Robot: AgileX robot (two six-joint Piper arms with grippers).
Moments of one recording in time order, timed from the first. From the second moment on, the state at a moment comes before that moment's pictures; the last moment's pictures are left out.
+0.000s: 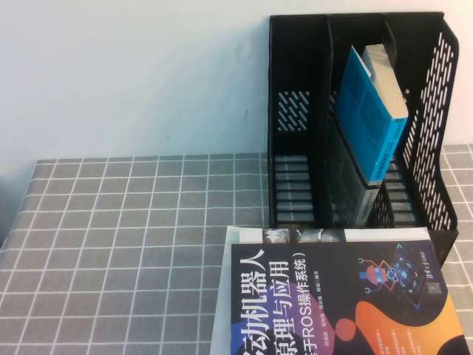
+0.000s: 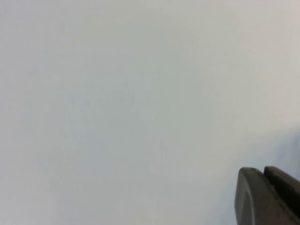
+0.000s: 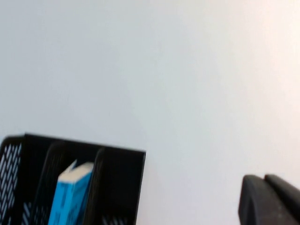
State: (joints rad) right arm 0.02 -0.01 0.03 0.01 -0.28 -0.18; left arm -0.01 -0.01 0.02 -0.05 -0.24 -0.03
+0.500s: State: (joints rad) right arm 0.02 -0.01 -0.04 0.08 -0.30 -0.14; left arm -0.01 -0.01 -0.08 -0.09 -0.22 -0.02
